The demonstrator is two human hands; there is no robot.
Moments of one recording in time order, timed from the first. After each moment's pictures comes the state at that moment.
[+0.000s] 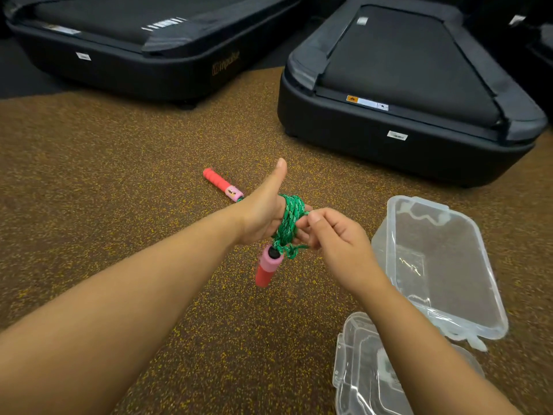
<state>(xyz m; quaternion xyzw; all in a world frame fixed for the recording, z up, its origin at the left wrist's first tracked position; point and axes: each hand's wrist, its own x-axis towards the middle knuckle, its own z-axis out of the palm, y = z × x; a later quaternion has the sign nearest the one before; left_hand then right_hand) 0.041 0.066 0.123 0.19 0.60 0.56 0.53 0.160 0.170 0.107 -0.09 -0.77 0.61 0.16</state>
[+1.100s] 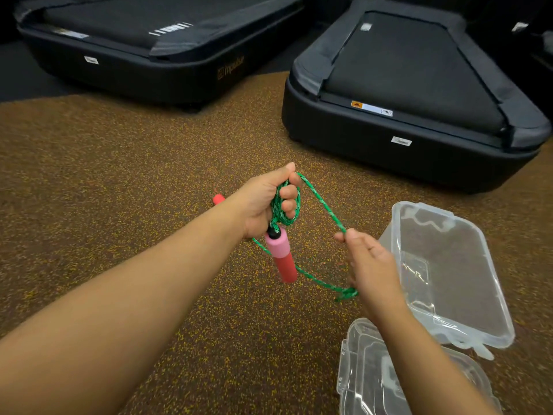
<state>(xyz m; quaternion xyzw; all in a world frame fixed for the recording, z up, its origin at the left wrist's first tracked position) 0.029 0.062 0.139 0.10 0.49 0.74 0.45 0.179 0.189 0.081 -0.27 -0.69 0.65 0.20</state>
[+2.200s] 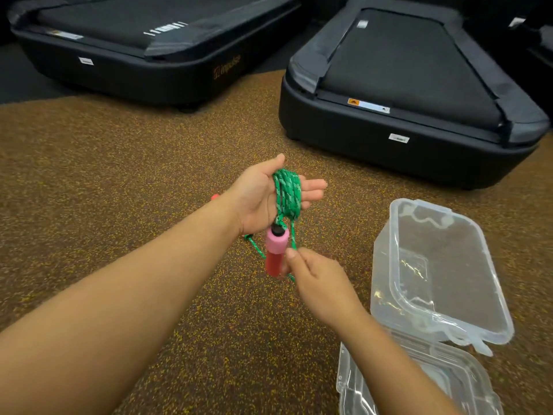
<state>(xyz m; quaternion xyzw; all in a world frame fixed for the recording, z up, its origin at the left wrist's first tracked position) 0.029 0.066 0.149 0.08 0.46 0.74 0.48 0.171 0.146 0.076 -0.16 -0.91 0.38 0.04</state>
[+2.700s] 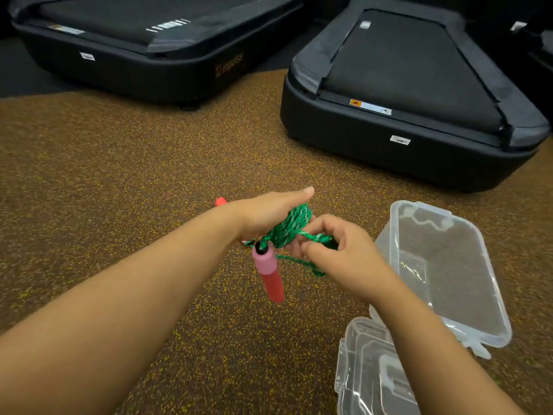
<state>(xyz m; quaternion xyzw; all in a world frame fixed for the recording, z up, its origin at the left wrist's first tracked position) 0.033 0.062 0.128 0.24 0.70 0.49 0.46 0.169 0.166 0.137 -0.12 -0.85 0.51 0.05</state>
